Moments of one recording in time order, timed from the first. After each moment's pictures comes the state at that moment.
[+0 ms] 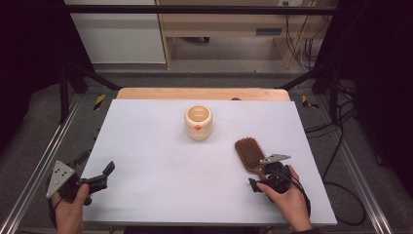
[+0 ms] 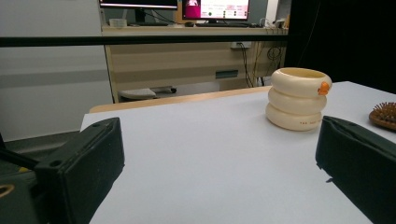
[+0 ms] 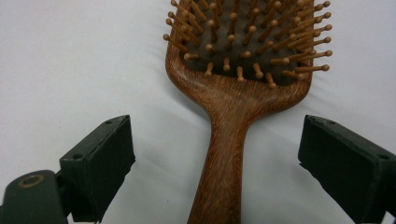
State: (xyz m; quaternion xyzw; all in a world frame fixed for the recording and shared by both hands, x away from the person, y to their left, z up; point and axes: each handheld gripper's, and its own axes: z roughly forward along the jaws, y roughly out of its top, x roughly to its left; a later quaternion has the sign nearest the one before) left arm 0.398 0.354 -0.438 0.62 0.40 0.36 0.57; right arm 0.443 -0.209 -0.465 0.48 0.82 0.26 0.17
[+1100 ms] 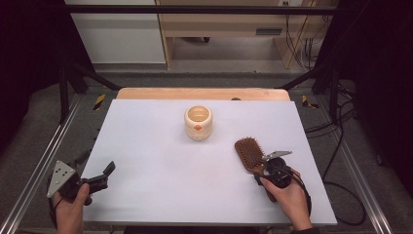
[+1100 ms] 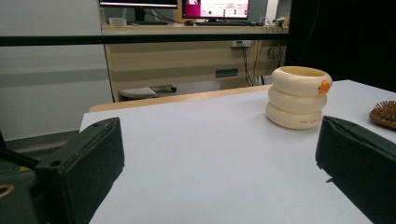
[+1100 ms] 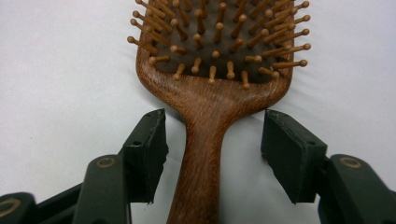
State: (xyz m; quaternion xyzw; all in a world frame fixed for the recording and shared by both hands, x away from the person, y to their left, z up) left arm 0.399 0.354 -0.438 0.62 0.40 0.36 0.56; right arm 0.455 -0.217 -0.466 0.51 0.81 0.25 0.16
